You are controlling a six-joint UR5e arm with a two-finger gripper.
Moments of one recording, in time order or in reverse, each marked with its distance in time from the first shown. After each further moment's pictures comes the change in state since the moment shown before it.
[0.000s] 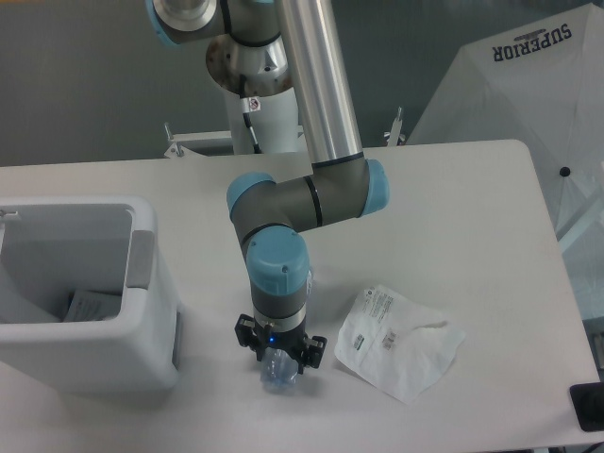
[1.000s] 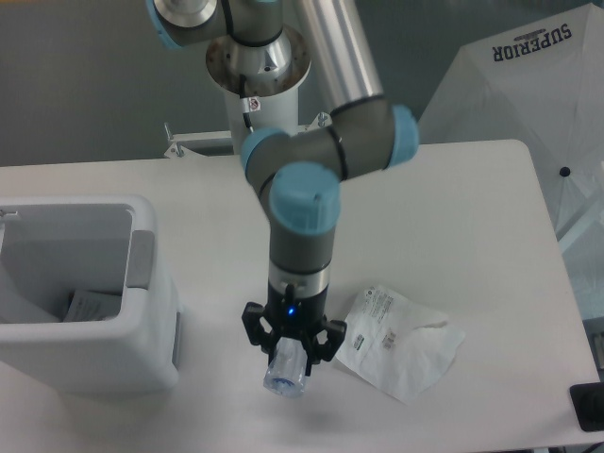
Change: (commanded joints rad) arm 0.089 0.190 0.132 -0.006 -0.225 -0.129
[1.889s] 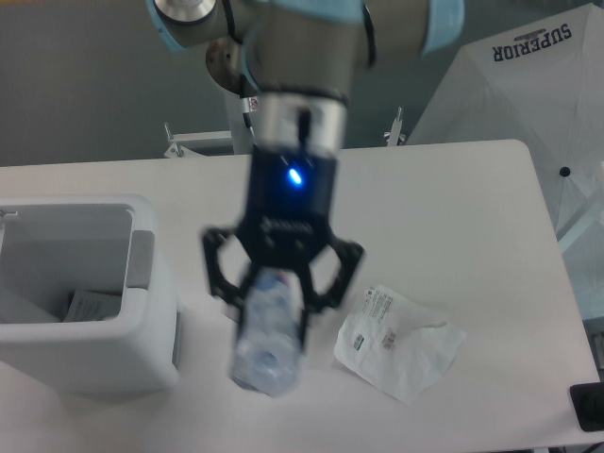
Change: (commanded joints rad) arm -0.067 0.175 0.217 0.133 -0.158 -0.433
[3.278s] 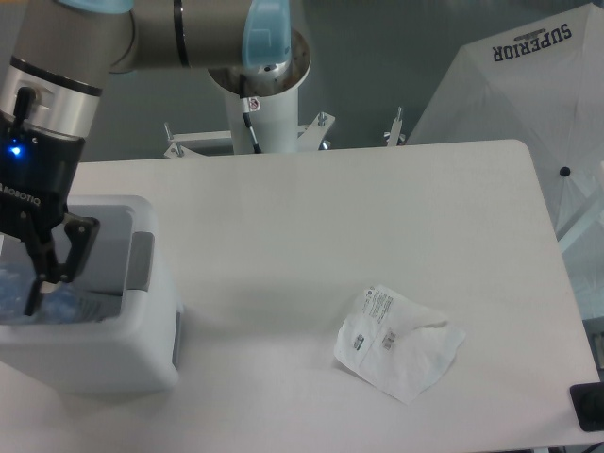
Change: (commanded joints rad) arm -0.227 -0.012 -0.152 -0.012 0.014 -0.023
